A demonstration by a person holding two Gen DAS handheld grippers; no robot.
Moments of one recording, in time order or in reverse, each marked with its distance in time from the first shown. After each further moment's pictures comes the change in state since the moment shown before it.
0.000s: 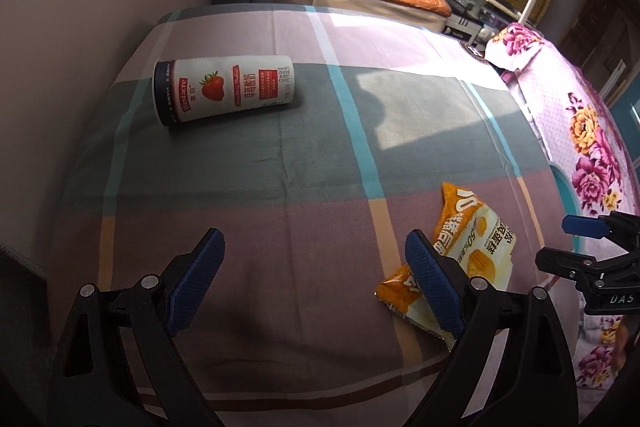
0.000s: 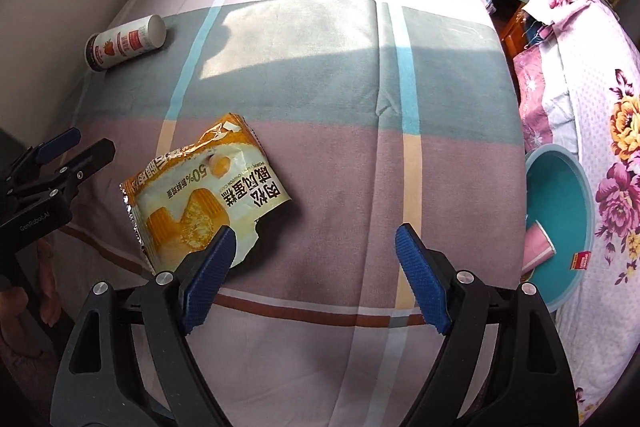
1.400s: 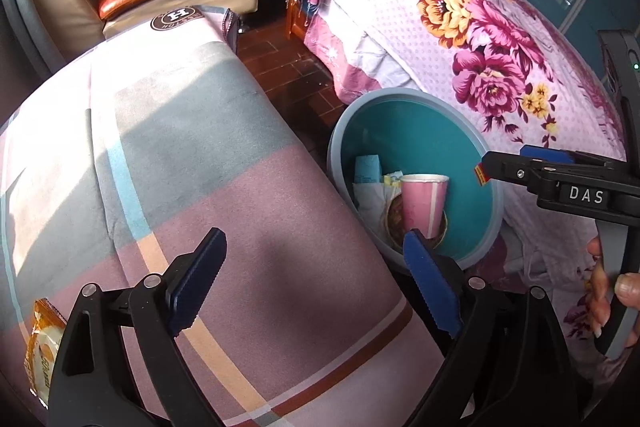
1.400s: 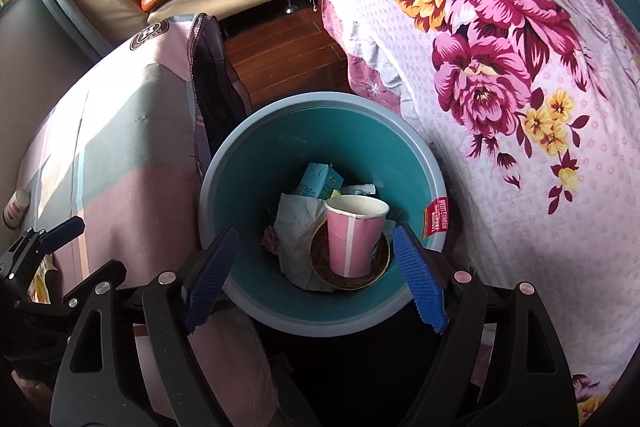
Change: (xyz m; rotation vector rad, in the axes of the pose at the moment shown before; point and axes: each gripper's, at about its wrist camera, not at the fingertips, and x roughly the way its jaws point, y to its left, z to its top) left arm 0.079 -0.358 -0.001 0.446 0.104 -0.222; right arm -0.026 -0.326 -0.090 0.497 -0.177 -0.088
